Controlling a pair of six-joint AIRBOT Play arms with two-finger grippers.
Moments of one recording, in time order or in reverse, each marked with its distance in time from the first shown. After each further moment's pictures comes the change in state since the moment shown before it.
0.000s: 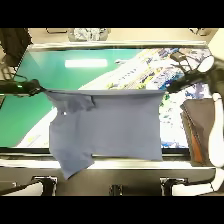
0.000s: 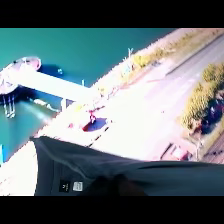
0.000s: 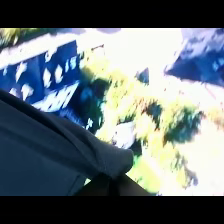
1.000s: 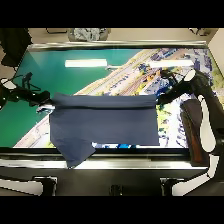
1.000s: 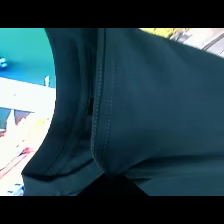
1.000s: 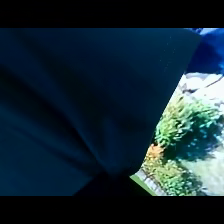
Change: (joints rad) left arm 0.034 -0.254 0.100 0.052 -0.247 0.005; right arm 0.003 -0.139 -0.052 0.061 0.180 0.052
